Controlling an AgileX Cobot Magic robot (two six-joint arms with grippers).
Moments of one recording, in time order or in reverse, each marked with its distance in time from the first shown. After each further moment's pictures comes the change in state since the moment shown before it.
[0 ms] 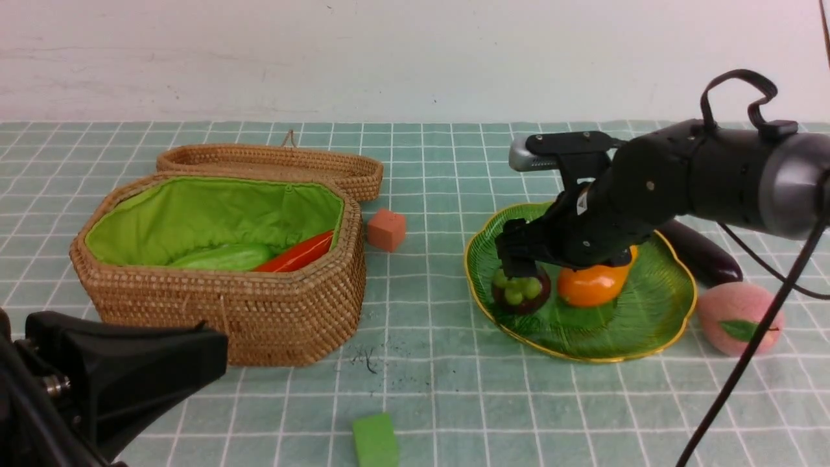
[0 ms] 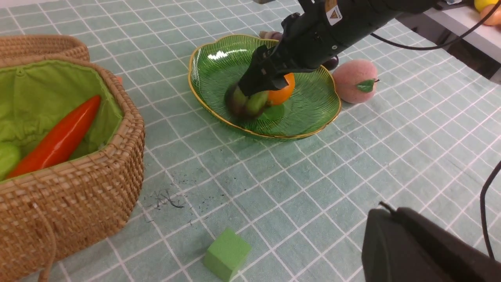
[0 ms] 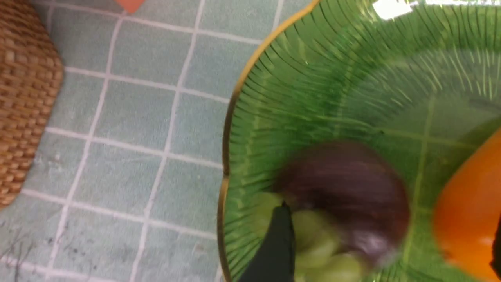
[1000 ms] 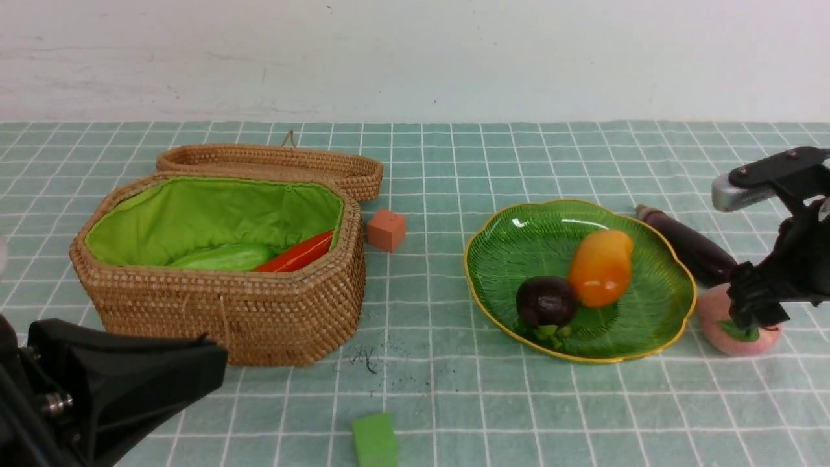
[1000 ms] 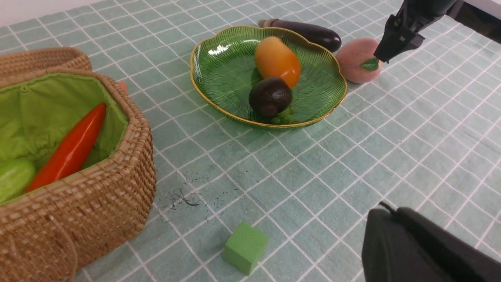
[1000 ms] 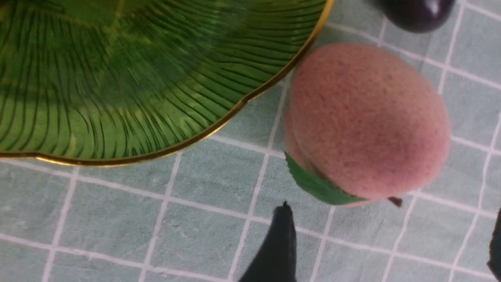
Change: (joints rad) right arm -0.374 -0.230 0.218 -0.094 0.253 -0.481; left arm 0.000 0.000 0.000 -0.007 0.027 0.113
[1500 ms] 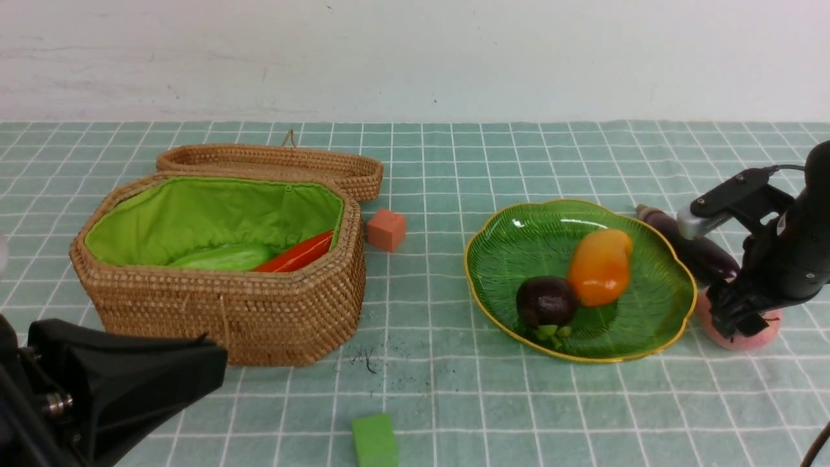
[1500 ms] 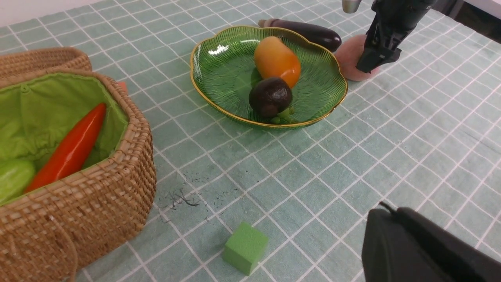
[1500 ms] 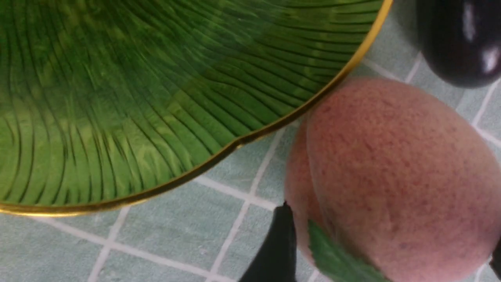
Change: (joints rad) right arm -0.001 0.141 -0.050 -0.043 -0.080 -0.116; left arm 0.000 0.000 0.000 0.000 0.000 0.000
